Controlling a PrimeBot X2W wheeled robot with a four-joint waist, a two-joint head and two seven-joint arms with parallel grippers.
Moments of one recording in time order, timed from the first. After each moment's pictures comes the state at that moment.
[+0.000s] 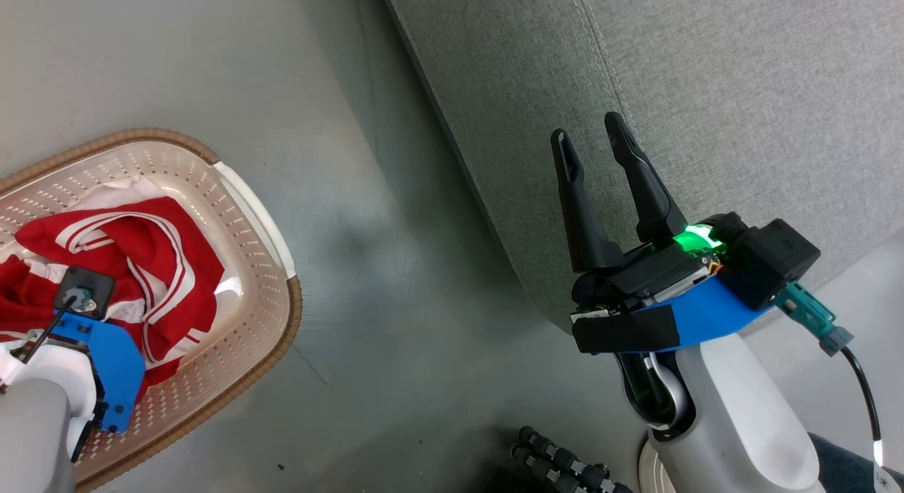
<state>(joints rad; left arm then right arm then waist) -0.58 0.47 -0.31 0.76 -0.08 -0.07 0.29 -0.45 -0.05 0.32 0.10 0.39 0.13 -0.26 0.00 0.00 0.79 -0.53</state>
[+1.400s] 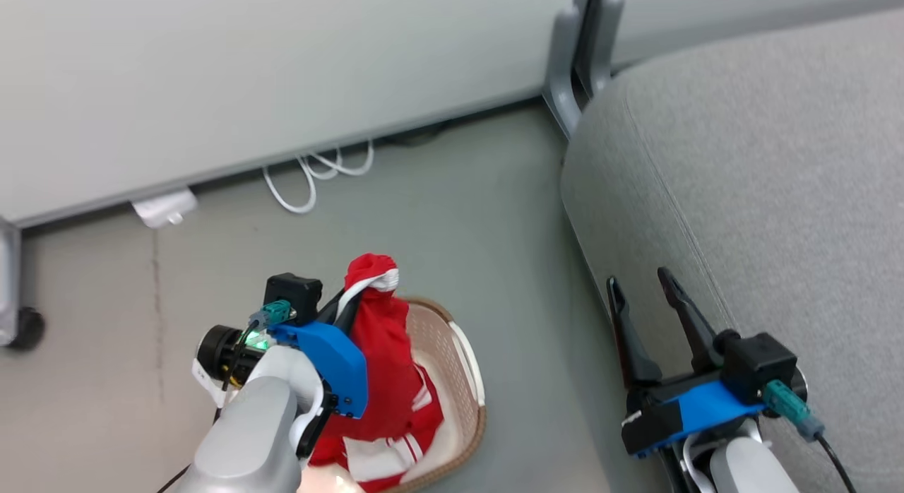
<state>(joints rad) -0.64 0.05 -0.43 0.93 -0.31 -0.12 -0.10 -0.20 -0.05 0.14 0.25 0.14 0.13 -0.23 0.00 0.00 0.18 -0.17</state>
